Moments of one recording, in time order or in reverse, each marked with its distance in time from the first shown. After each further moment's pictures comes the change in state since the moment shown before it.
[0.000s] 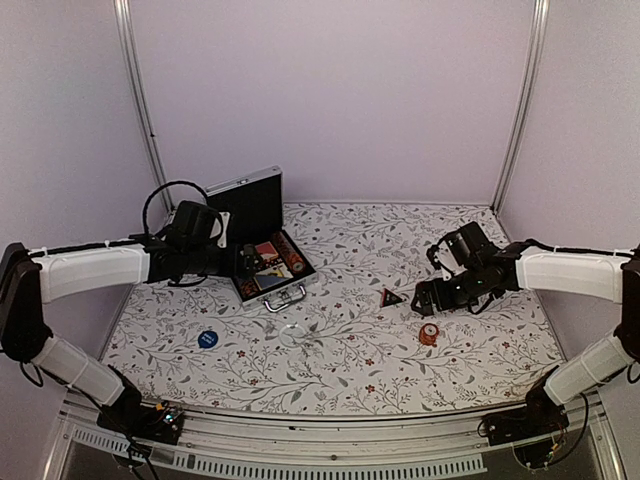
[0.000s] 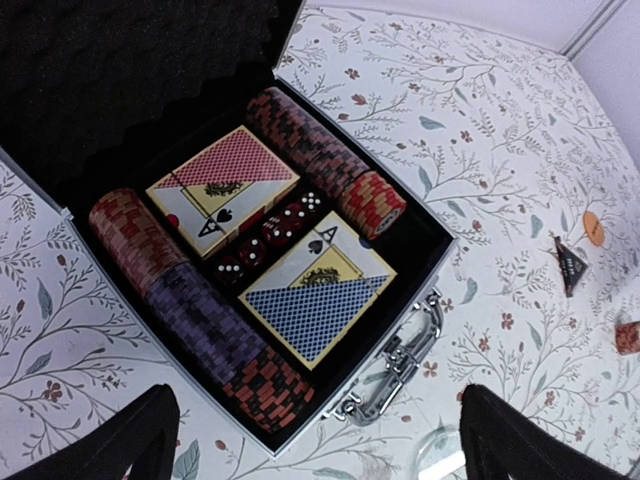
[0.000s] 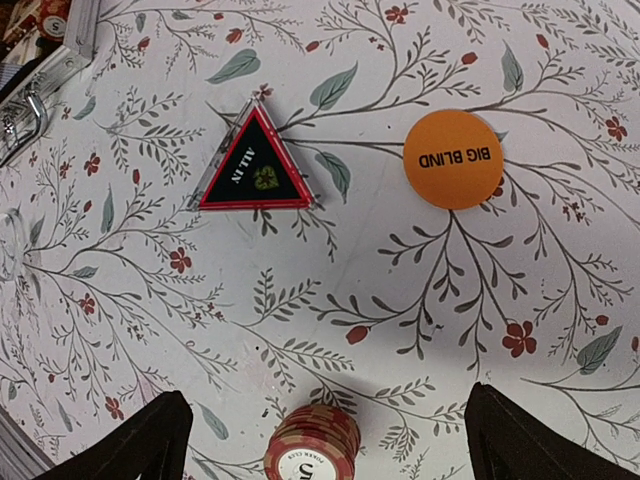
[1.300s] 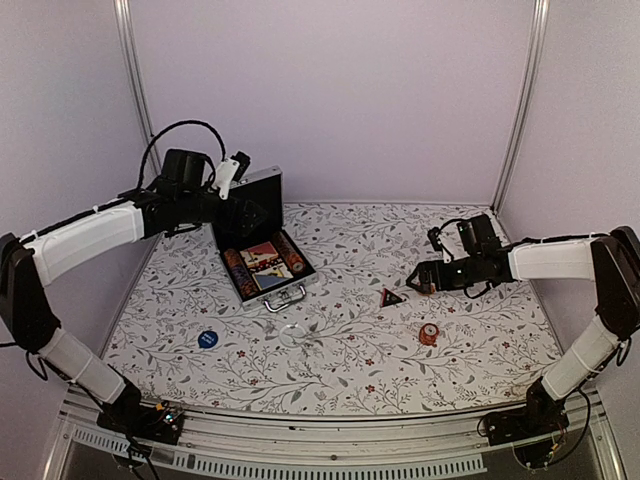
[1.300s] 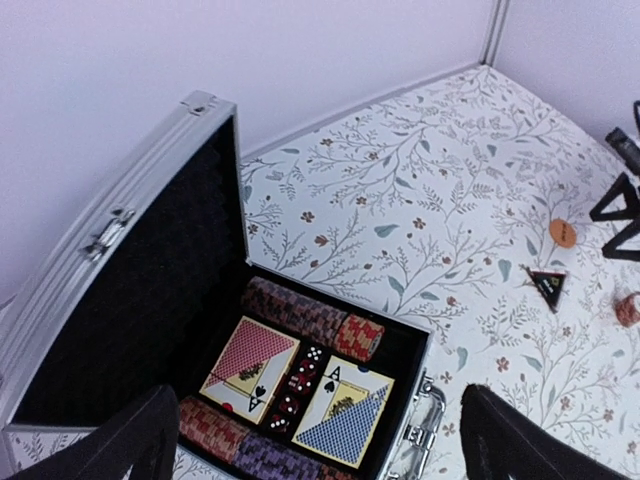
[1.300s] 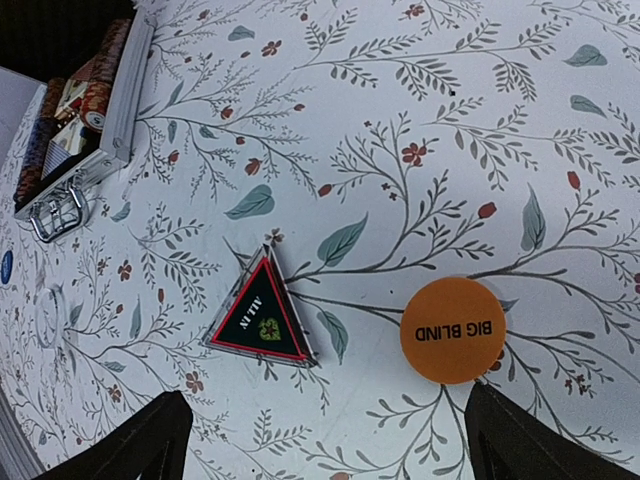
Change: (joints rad) left arm 0.075 0.095 0.359 -0.107 0.179 0.455; right arm -0.179 0.156 0.001 0.347 -0.242 -0.098
